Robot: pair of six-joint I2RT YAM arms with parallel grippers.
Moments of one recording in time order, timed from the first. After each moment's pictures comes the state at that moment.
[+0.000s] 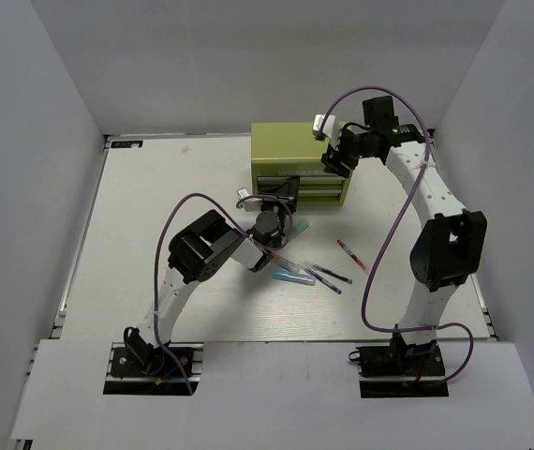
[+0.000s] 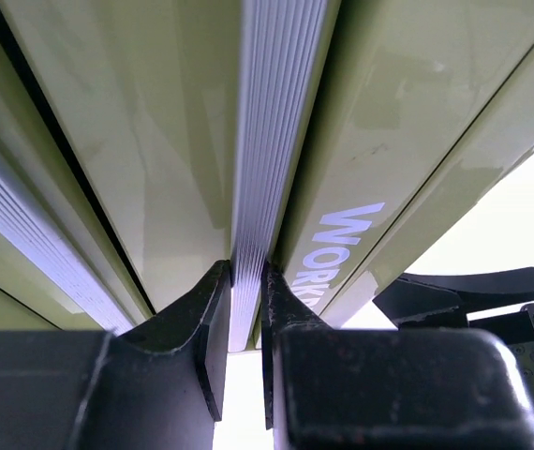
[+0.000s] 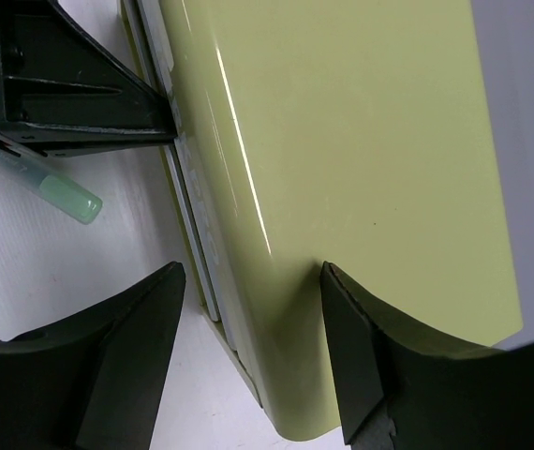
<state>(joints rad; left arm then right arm) -0.80 2.32 1.14 1.39 -0.63 -1.53 0.24 1.85 1.79 -0.78 -0.62 -1.05</state>
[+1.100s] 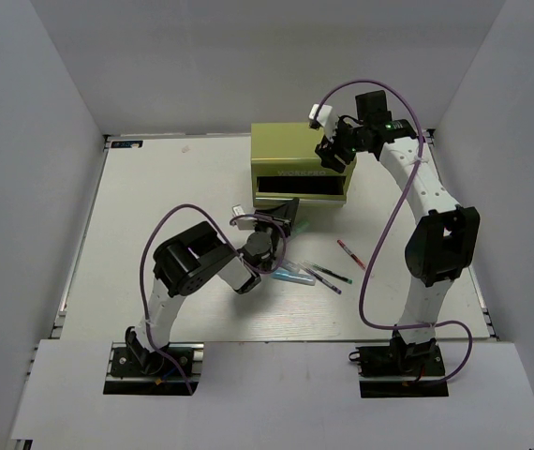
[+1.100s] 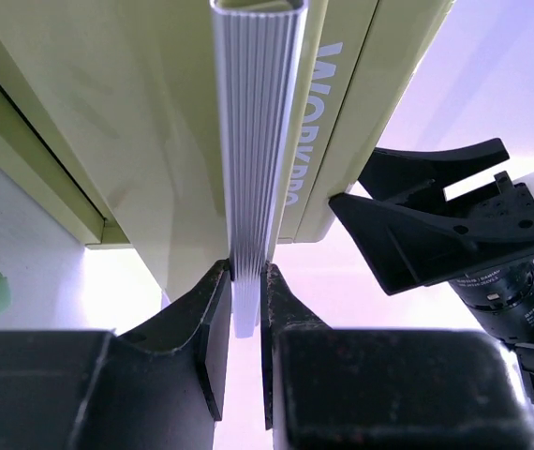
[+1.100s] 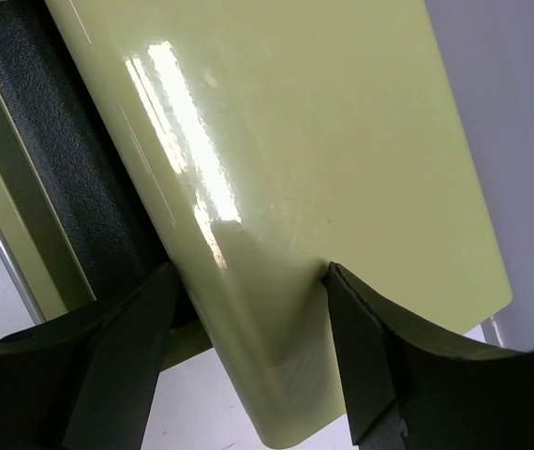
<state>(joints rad) -0.89 2.13 0.82 1.43 -0.61 -1.54 0.26 1.91 1.87 -0.76 -0.48 -0.88</state>
